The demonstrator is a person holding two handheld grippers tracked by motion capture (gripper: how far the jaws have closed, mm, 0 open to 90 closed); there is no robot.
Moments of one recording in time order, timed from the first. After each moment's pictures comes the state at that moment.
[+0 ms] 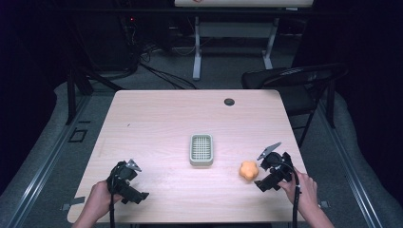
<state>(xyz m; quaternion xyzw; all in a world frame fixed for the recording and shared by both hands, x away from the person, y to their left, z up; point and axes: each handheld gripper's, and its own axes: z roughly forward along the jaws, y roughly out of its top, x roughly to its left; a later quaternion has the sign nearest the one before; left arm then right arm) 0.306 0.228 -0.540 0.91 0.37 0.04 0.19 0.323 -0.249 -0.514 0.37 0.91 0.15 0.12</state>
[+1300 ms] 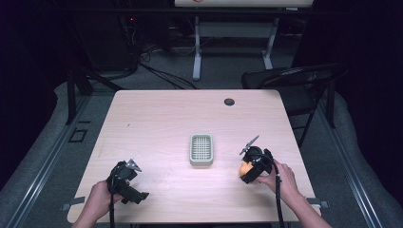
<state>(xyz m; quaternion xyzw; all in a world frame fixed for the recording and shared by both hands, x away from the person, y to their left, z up) 0.305 0.228 -0.540 0.91 0.37 0.04 0.19 0.361 -0.208 -0.536 0.36 0.92 0.13 0.08</state>
